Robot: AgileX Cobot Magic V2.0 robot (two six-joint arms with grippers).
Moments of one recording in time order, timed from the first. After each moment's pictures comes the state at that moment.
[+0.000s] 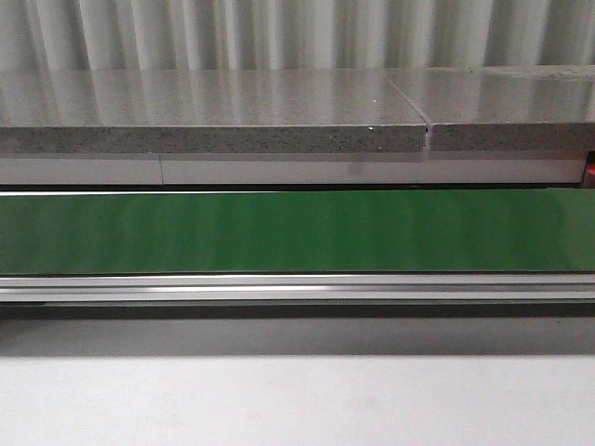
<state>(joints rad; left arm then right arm) -0.12 0.45 -0.47 -0.03 0.51 -0.09 -0.66 1.71 -1.03 0.20 0.68 -0.05</state>
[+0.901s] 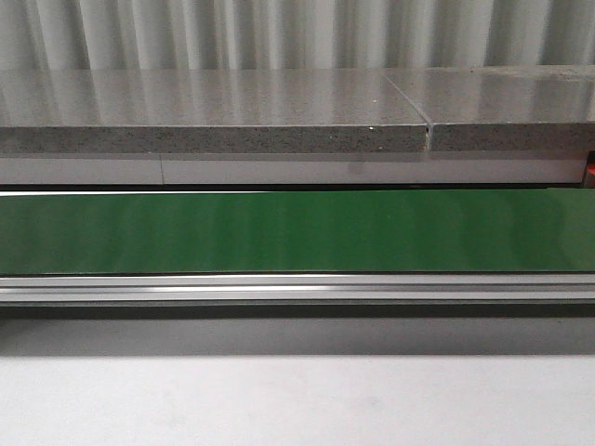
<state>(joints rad) -0.12 0.45 -0.47 -0.03 0.51 -0.09 -0.31 1.21 -0.99 0.21 0.73 -0.06</state>
